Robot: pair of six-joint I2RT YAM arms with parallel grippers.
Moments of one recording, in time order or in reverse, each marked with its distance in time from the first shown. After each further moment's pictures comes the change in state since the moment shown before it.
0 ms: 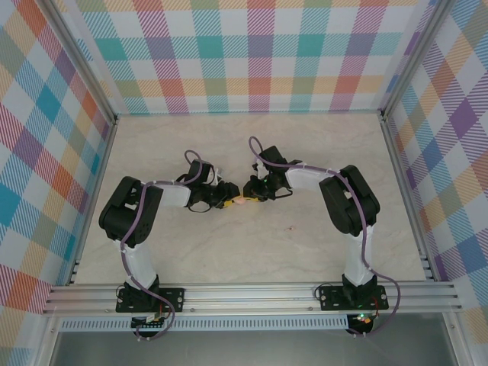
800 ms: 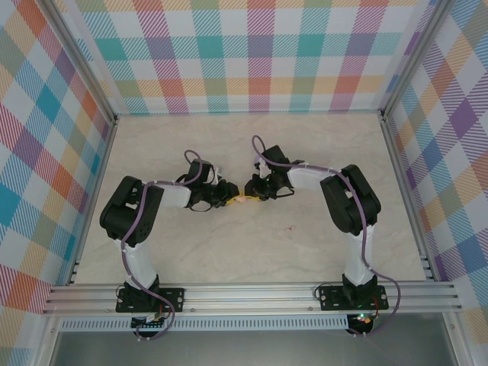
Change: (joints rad) left arm 0.000 0.009 -0.008 0.058 0.009 -0.030; right arm -0.019 0.001 -0.016 0.032 -0.025 0.013
